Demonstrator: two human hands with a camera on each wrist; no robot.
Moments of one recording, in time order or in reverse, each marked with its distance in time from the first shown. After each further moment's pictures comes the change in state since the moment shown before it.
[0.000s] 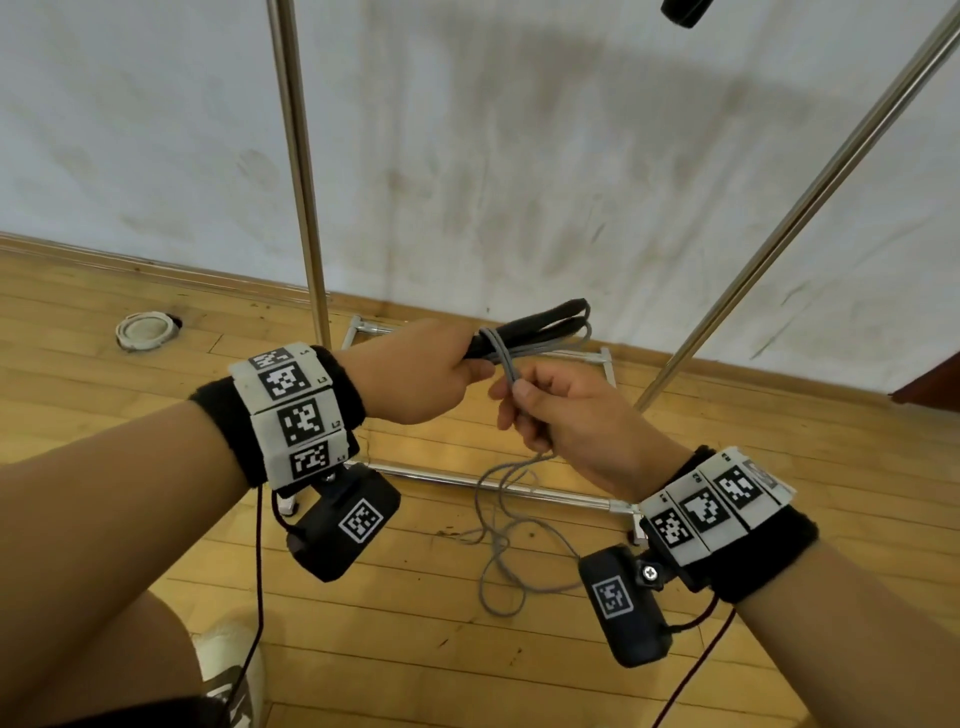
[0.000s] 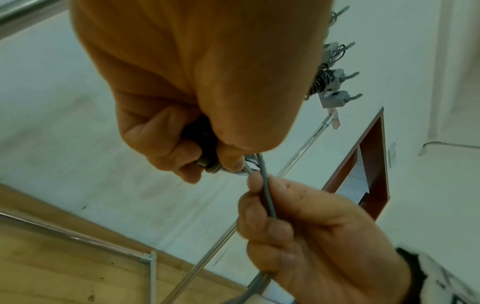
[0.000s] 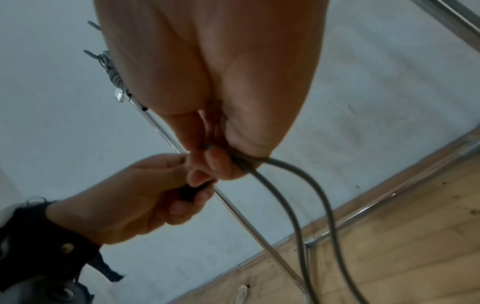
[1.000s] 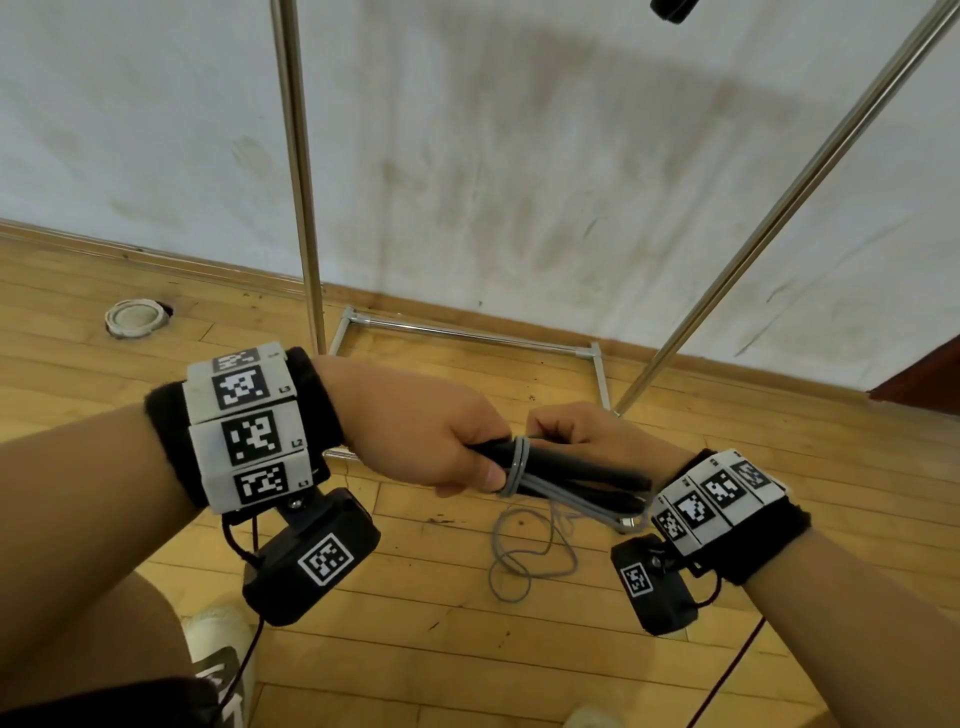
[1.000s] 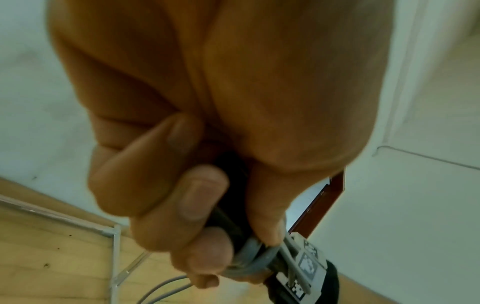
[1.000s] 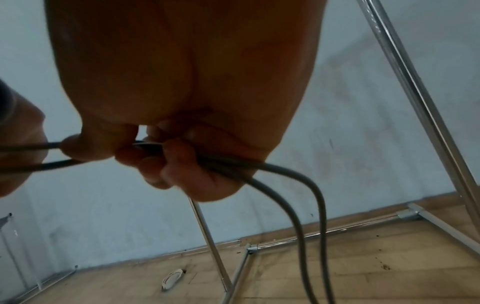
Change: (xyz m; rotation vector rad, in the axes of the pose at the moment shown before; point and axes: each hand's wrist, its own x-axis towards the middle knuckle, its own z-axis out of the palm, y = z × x) left_hand -0.045 0.035 -0.002 -0.077 -0.586 0.178; right_hand -0.021 0.016 -0.027 -0.584 -0.219 0.064
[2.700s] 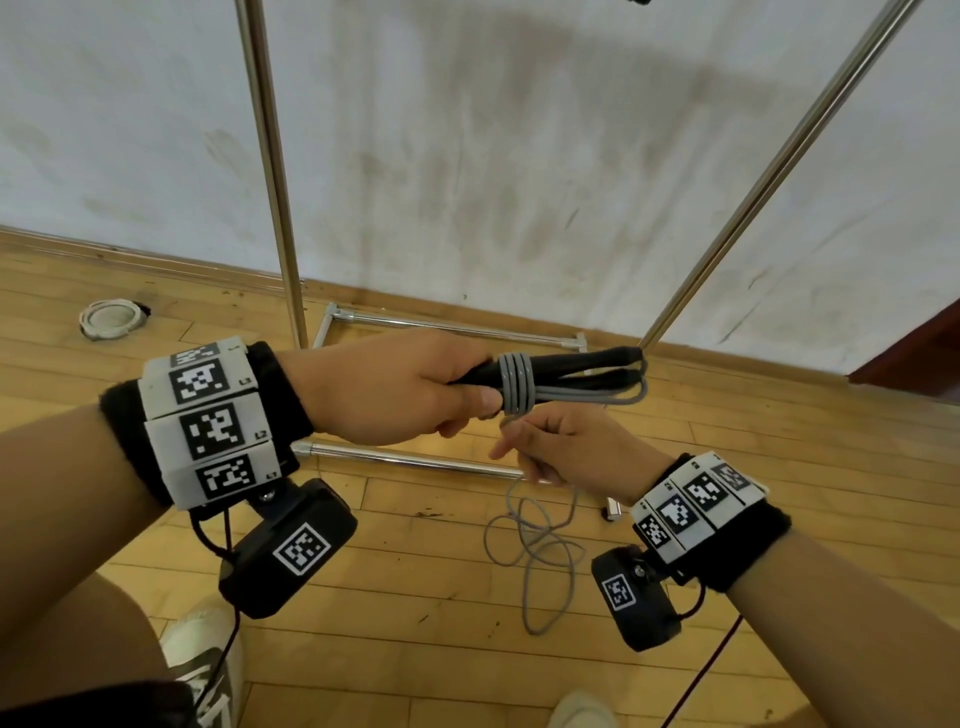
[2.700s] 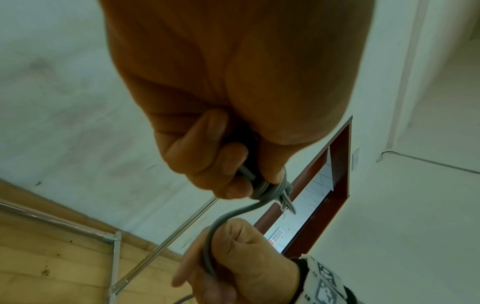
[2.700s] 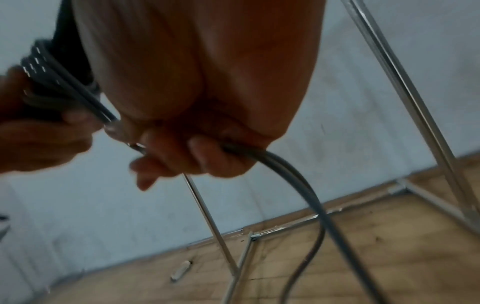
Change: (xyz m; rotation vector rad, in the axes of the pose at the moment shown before) left_hand 0.001 -0.006 0.000 -0.114 0.399 0.116; right_hand -0.017 0.003 0.015 0.182 0.049 0.044
